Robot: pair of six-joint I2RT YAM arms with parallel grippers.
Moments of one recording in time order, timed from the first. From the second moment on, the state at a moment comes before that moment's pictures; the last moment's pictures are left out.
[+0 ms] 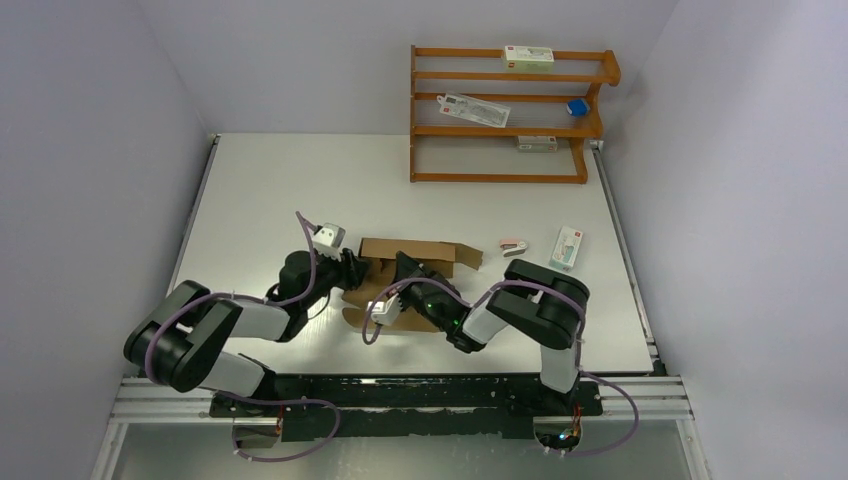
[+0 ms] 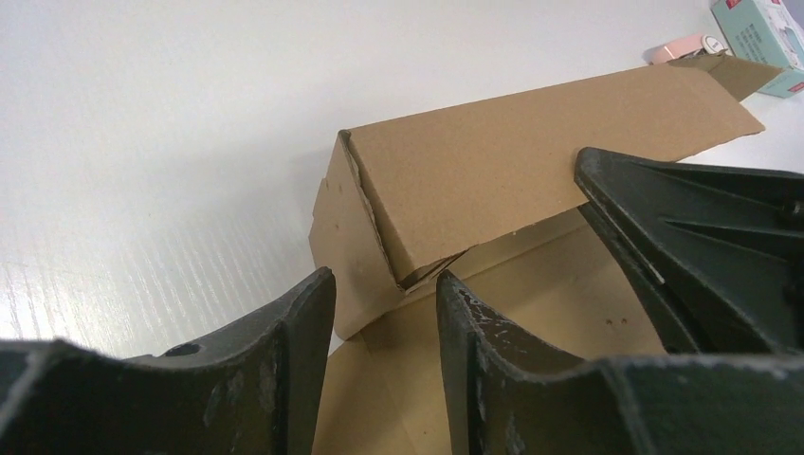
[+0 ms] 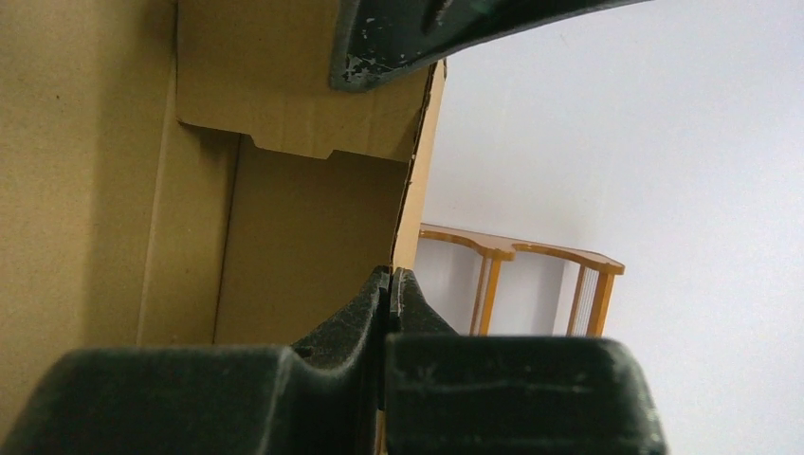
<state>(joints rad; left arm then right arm) -0.49 1.43 0.23 0.95 0.13 -0.28 1.04 1.87 0.52 1.17 0.24 -1.54</state>
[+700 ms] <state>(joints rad) -0.57 1.59 0.20 1.17 -0.04 -0.36 1.05 1.86 0.51 1.19 0.24 -1.53</state>
